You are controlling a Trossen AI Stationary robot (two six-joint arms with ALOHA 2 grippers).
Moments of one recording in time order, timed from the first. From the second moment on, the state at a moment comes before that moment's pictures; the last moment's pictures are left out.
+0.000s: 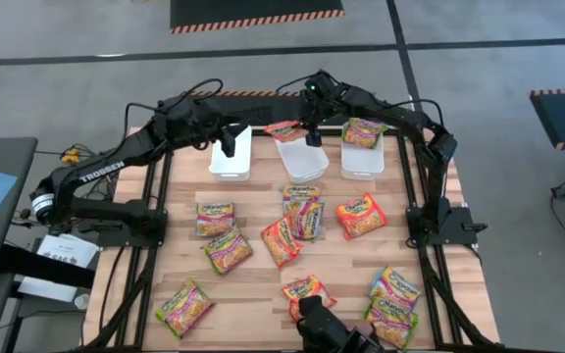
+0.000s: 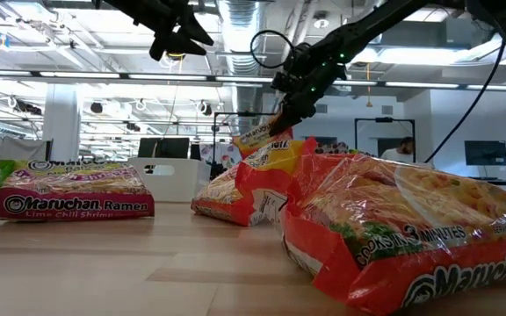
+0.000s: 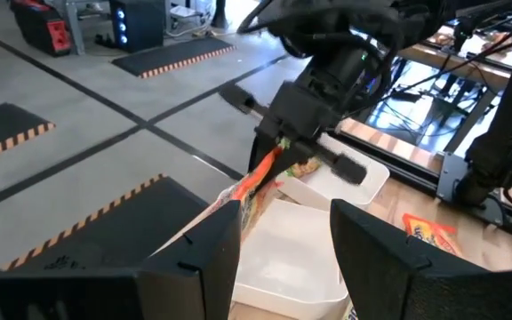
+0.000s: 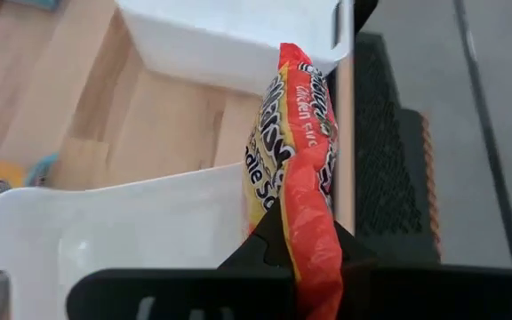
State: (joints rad) left arm 0.57 1.11 1.02 -0.10 -0.01 -0.15; right arm -0.70 1.96 1.66 -0.54 -0.36 -0.75
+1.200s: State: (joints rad) left arm 0.57 1.11 1.02 -0.10 -0.01 -0.15; right arm -0.68 2.03 1.66 -0.51 -0.10 -0.72
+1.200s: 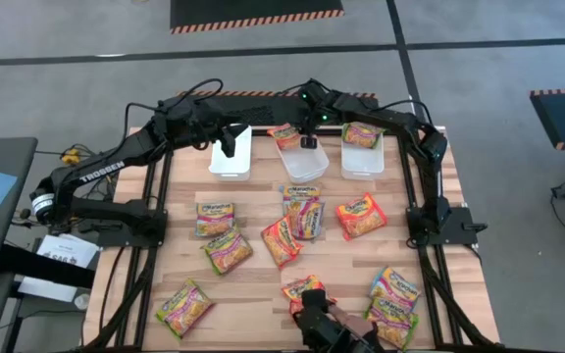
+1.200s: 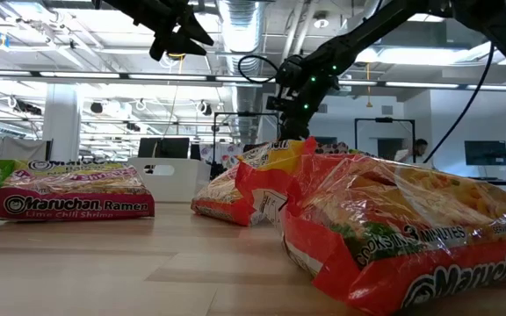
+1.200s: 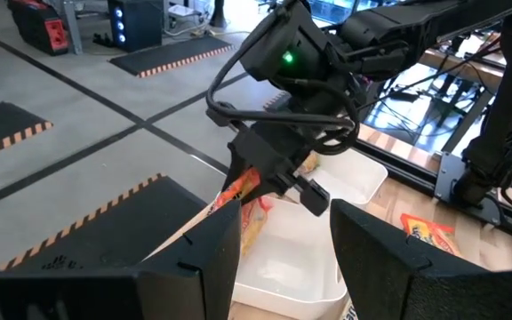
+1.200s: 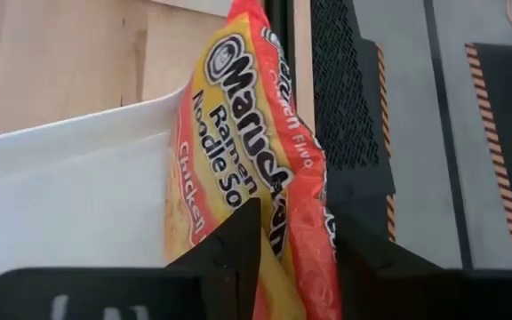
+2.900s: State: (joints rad) left arm 0.62 1.08 1.02 -0.10 0.00 -0.14; right arm -0.44 2.05 1.98 -1.30 -0.29 -0.09
